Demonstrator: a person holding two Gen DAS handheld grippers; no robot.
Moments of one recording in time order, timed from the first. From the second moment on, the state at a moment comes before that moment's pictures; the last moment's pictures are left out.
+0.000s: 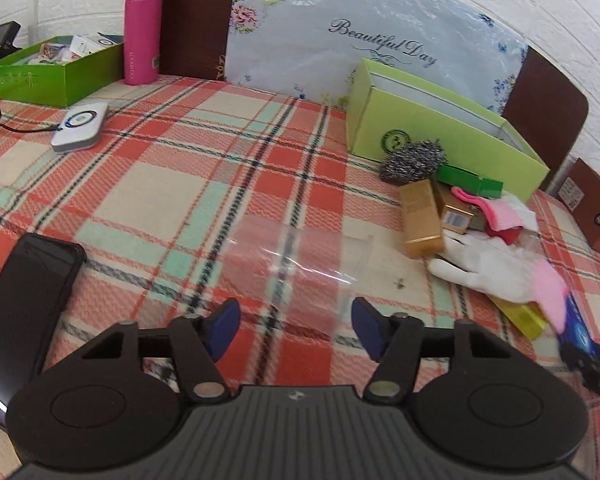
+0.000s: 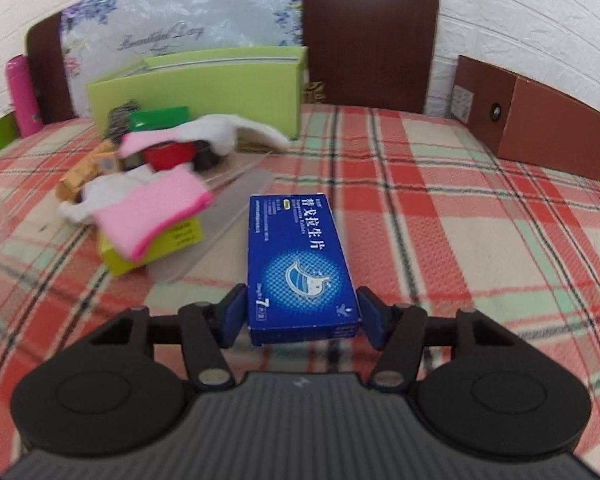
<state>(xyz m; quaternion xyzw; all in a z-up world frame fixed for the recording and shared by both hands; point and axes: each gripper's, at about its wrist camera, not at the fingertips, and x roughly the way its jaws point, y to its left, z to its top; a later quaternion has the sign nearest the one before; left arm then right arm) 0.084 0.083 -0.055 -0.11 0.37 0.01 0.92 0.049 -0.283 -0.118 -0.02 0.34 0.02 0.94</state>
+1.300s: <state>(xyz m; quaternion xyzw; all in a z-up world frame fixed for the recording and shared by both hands) 0.079 0.055 -0.064 -0.11 0.39 -0.11 0.91 -0.006 -0.218 -0.118 -0.04 0.38 0.09 0.92</state>
